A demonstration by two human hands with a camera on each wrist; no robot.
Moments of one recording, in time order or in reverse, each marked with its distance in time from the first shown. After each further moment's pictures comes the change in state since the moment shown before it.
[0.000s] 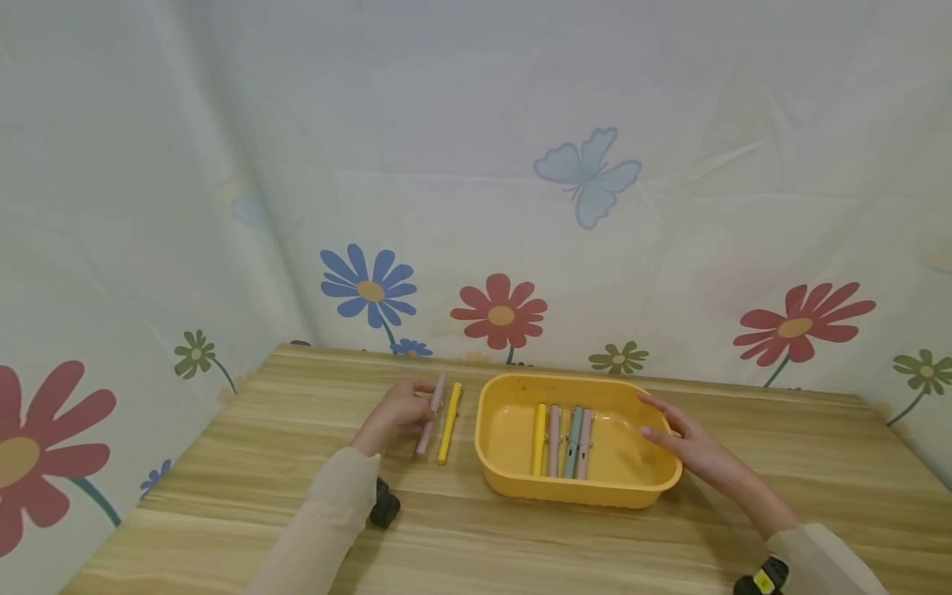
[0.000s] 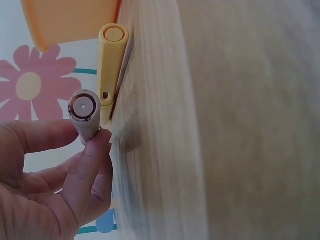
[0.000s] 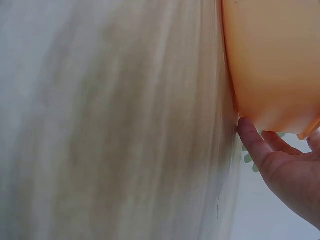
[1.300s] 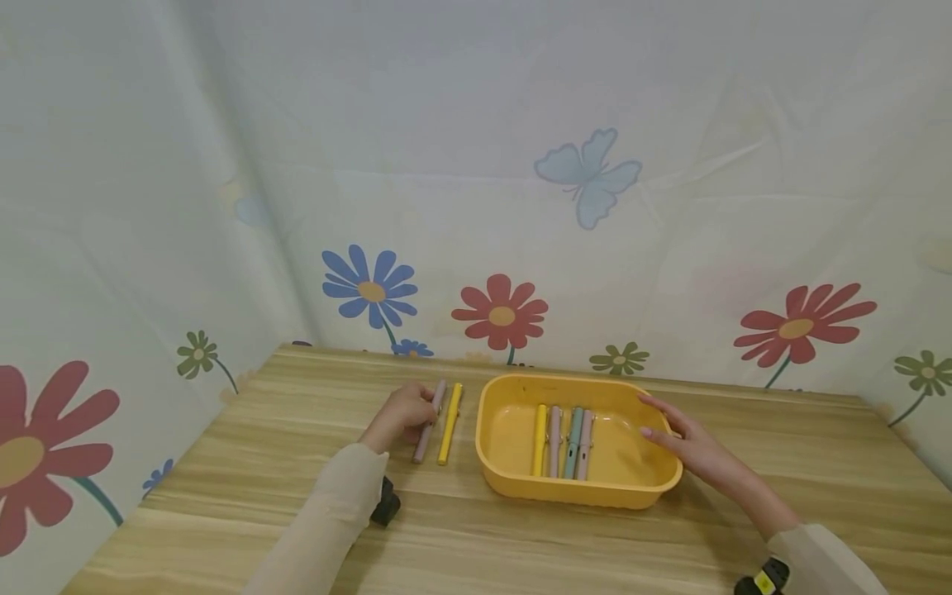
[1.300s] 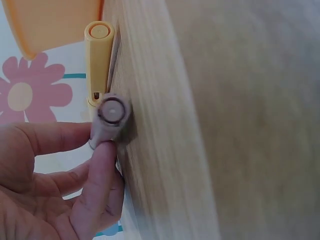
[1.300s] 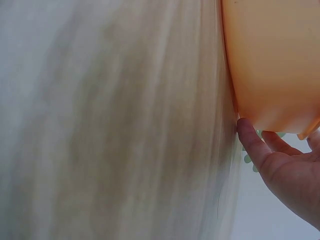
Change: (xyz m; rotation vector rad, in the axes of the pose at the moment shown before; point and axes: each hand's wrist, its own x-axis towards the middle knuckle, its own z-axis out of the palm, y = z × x) left_hand 0.000 0.001 0.002 0.210 0.024 -0.024; right_hand 0.000 -0.001 0.000 -0.004 -0.004 -0.002
